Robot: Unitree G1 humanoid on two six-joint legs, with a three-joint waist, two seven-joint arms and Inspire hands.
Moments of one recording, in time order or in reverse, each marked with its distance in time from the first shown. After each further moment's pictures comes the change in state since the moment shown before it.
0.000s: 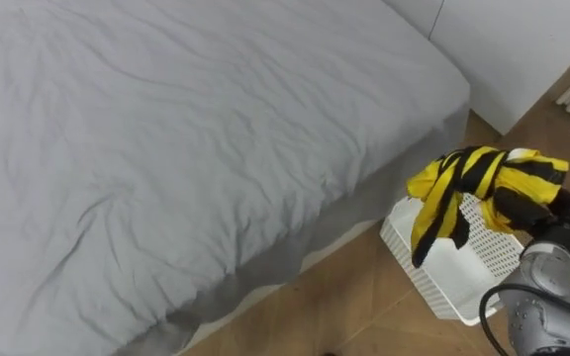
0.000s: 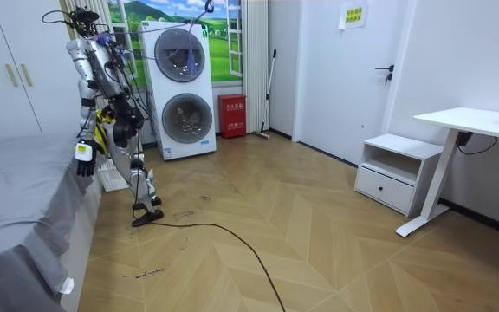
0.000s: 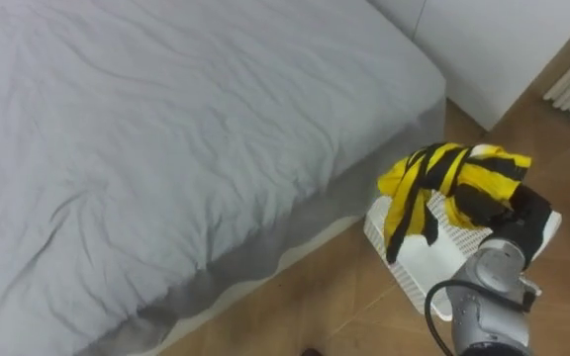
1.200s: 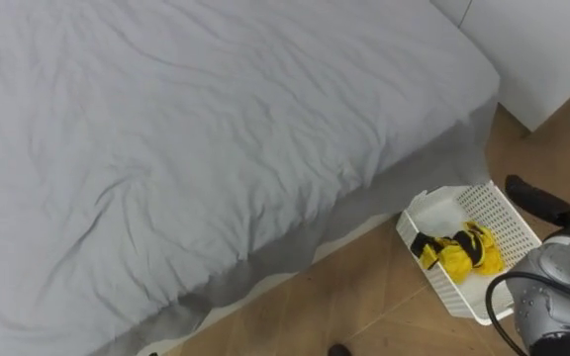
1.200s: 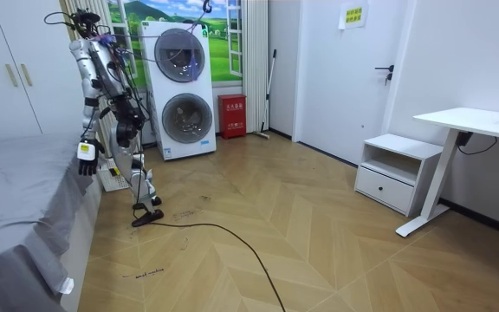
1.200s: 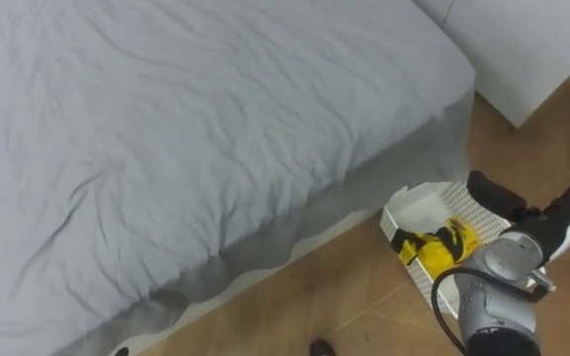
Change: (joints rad) left arm 0.009 -0.001 -0.036 -0.057 -0.075 0.006 -0.010; right arm -0.054 -0.027 -0.002 0.075 -0.010 -0.040 -0.114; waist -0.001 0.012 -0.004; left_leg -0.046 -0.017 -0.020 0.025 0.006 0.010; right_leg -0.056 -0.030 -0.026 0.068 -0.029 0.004
